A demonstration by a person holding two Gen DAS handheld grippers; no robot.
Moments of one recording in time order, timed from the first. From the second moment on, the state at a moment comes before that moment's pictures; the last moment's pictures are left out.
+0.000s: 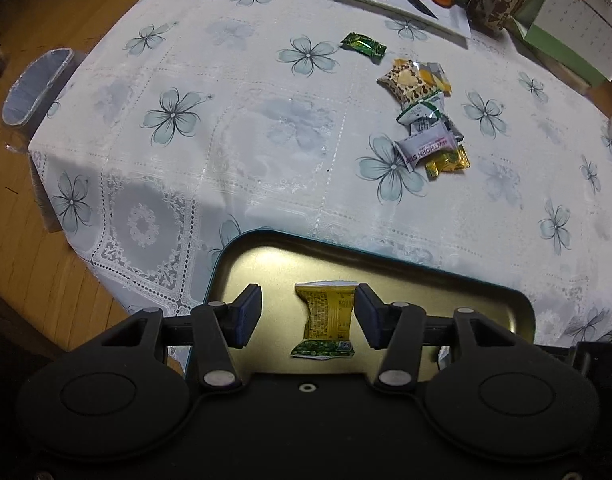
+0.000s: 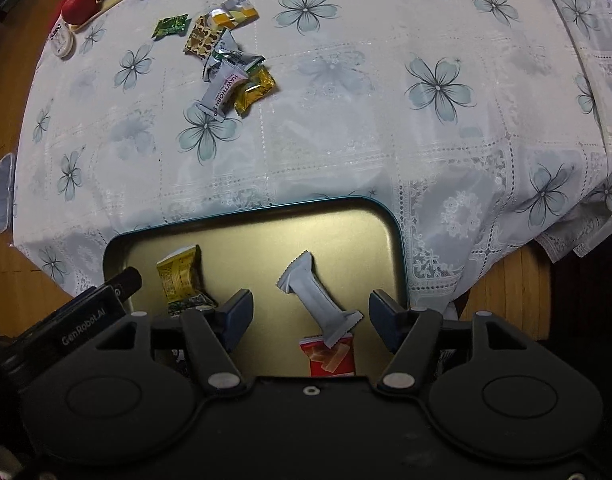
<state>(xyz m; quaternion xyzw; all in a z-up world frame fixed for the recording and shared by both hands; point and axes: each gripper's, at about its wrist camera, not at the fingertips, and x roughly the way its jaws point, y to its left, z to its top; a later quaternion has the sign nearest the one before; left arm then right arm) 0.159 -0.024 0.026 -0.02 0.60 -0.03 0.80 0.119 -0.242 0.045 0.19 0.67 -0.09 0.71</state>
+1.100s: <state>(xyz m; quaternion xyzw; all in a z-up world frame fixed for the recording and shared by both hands) 0.294 -0.073 0.009 0.09 0.64 -0.02 0.76 0.278 -0.262 0.018 0.16 0.65 -0.10 0.73</state>
